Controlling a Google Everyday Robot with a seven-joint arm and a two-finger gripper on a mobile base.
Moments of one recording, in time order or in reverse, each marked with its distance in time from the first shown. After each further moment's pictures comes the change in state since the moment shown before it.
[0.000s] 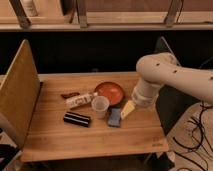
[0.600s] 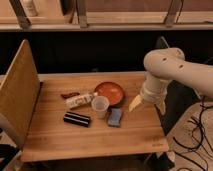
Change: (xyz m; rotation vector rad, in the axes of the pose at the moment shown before) arm 0.009 -0.032 -0.007 0.042 0.045 0.239
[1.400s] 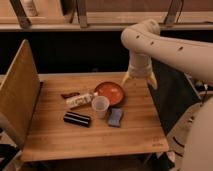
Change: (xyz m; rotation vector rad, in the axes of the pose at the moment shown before) arm -0.087 -0.003 -0.069 0.171 -0.149 0.326
